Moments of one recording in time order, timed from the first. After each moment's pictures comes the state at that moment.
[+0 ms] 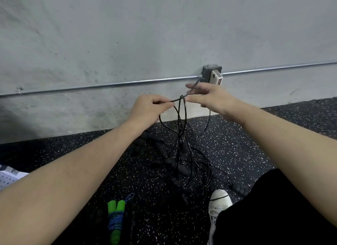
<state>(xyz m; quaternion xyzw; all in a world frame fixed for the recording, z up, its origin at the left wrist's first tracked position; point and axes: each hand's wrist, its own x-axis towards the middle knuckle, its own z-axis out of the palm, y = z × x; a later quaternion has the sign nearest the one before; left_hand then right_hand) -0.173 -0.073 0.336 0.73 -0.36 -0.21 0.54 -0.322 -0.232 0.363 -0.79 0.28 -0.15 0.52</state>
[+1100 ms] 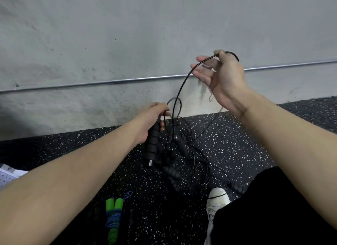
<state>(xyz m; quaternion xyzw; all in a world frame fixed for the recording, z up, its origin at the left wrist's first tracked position) -0.185 -0.075 0.321 0.68 -0.16 -0.45 0.57 -0.309 -0.217 0.412 -0.42 0.21 -0.42 0.78</state>
